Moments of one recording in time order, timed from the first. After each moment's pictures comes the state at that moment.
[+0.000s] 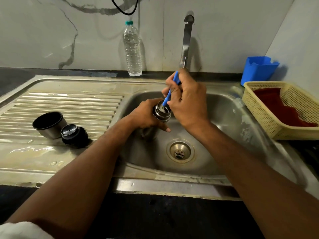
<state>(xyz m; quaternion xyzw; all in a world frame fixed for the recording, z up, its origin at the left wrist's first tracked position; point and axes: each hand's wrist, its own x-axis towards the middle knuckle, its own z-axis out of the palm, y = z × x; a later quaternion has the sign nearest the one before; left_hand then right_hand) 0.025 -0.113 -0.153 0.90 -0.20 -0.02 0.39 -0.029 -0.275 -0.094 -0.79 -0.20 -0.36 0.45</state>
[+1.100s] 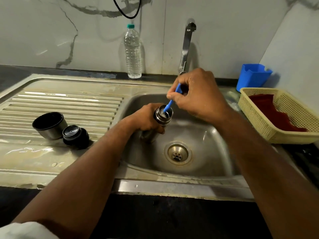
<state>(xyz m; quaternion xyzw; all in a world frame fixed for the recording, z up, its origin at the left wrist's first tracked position) 0.028 -0.114 -0.159 0.90 -0.17 -0.09 0.38 -0.037 -0.298 -0.048 -0.92 -0.21 -0.20 0.26</state>
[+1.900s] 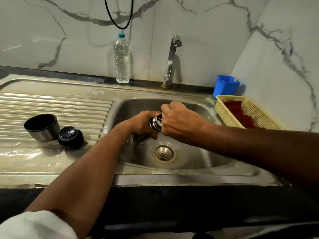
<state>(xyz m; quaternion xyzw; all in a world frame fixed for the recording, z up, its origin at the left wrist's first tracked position) 0.016 -0.124 -0.144 0.90 -0.26 -0.10 0.32 -0.085 -0.283 -0.051 -0.75 -0.39 -0.13 -0.52</state>
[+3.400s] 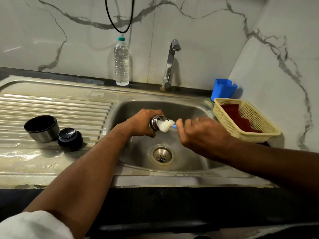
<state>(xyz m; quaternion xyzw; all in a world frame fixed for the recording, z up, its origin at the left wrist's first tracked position) 0.025 -0.126 -0.149 0.90 -0.33 0.01 0.27 -0.124 -0.338 -0.054 -0.86 -0.26 -0.15 -0.41</state>
